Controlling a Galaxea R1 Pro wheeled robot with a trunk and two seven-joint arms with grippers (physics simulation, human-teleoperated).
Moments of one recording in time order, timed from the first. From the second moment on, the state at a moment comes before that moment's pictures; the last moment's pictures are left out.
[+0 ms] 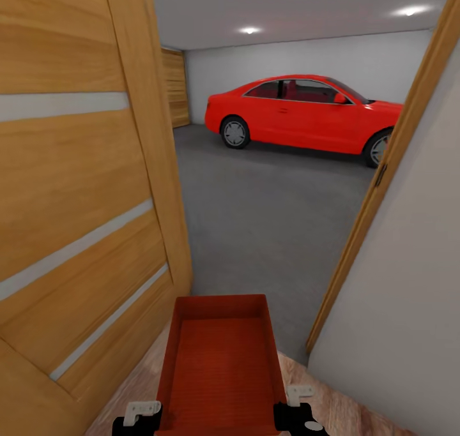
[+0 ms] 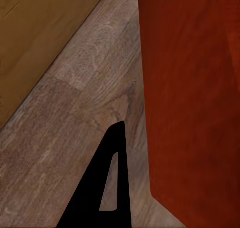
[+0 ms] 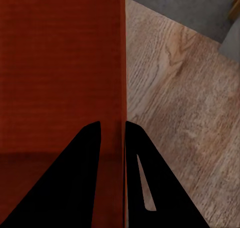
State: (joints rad) left arm -0.33 0.02 0.03 -0.26 0.00 -0.39 -0.02; right arm -0.48 0.11 0.02 -0.16 0.01 -0.11 -0.05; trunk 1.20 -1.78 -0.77
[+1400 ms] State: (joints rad) left arm -0.33 0.02 0.03 -0.26 0.00 -0.39 -0.02; right arm -0.48 0.11 0.02 -0.16 0.01 -0.11 -0.05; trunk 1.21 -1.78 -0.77
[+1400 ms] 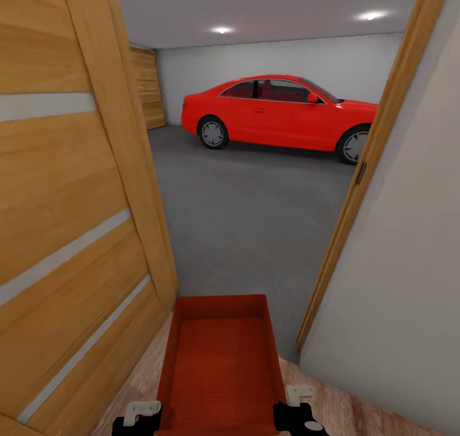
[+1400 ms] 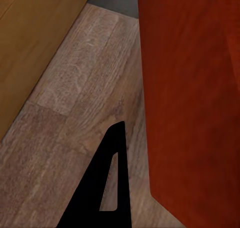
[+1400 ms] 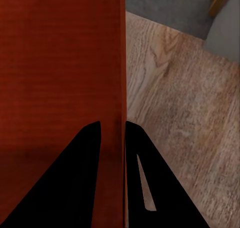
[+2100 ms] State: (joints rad) left arm -0.33 0.02 0.02 -0.26 0.00 -0.39 -0.02; right arm -0.48 0.11 0.02 -0.16 0.01 -0.11 -0.05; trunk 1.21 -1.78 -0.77
